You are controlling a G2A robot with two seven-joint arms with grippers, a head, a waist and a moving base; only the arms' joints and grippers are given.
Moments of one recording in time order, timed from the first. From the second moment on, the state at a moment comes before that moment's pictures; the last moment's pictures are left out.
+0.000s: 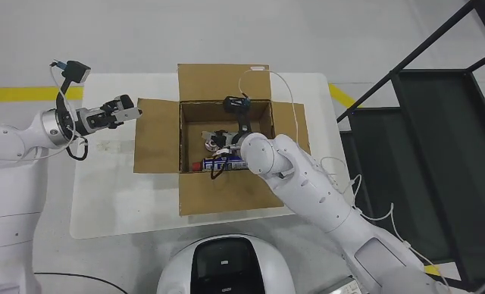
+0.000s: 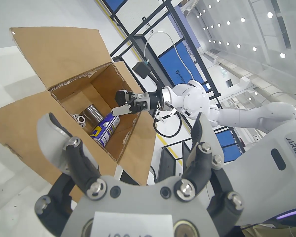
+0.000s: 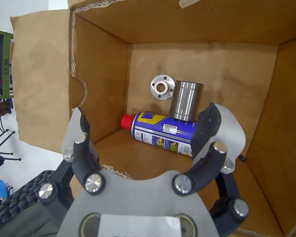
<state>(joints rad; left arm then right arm) 0.90 -1.00 -1.47 -1.36 -0.23 -0.52 -1.27 -0.93 -1.34 0.86 -1.55 -0.63 0.53 0.71</state>
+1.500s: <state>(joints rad) 0.93 -0.99 -1.51 -1.38 -0.15 -0.49 -1.16 -0.61 -1.55 0.64 -0.80 -0.53 0.51 0.78</state>
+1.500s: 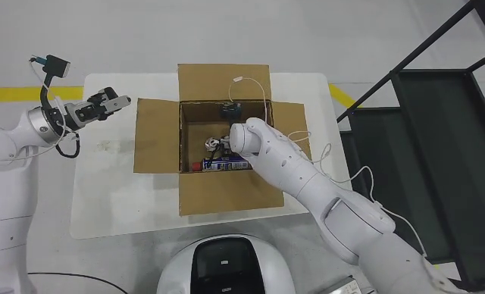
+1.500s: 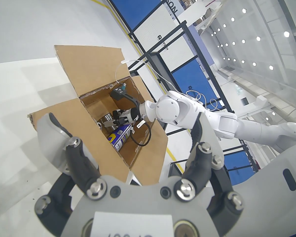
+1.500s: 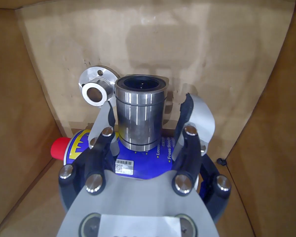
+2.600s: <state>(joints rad) 0.93 -0.99 -1.51 -1.38 -0.15 -0.49 -1.16 -0.84 -1.48 0.81 -1.26 -0.75 0.57 0.76</state>
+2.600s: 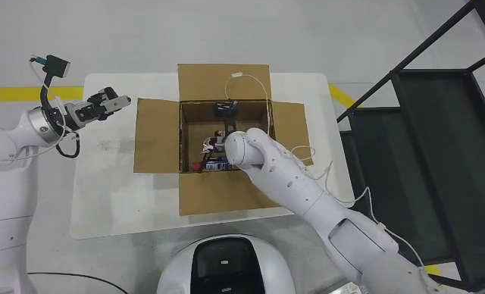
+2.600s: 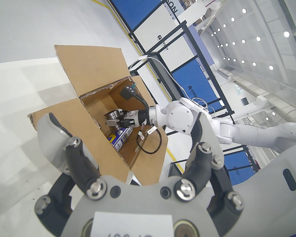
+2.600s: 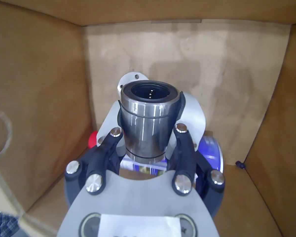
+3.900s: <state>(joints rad) 0.93 -0.99 -1.51 -1.38 -0.15 -0.49 -1.16 -1.37 -1.35 1.34 -1.90 -0.50 0.11 0.70</state>
